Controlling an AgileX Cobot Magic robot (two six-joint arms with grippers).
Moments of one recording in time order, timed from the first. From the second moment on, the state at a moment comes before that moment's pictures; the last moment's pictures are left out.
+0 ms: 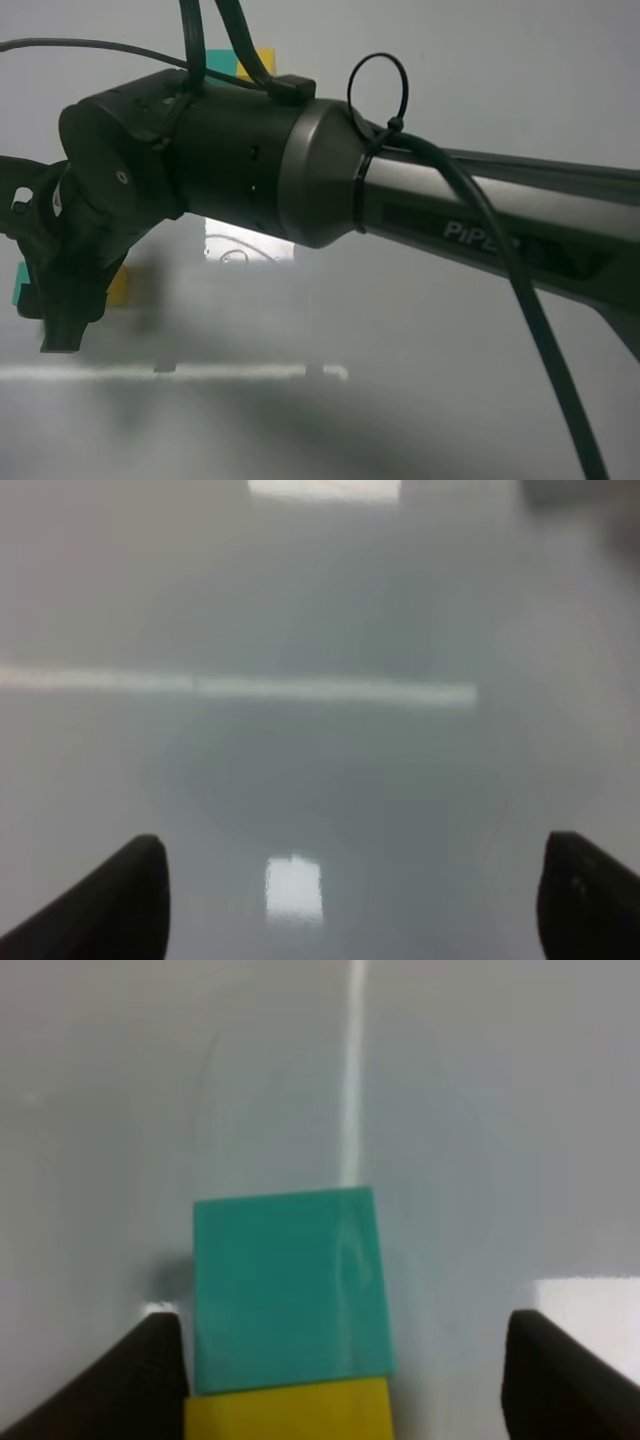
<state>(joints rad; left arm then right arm) 0.04 -0.01 -0.50 -0.06 1.05 -0.03 1.14 2.07 -2.00 -0.18 0.61 -0.68</state>
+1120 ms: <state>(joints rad) 0.04 -0.01 -0.50 -0.06 1.05 -0.03 1.14 2.10 -1.99 -0.22 0.65 -0.65</state>
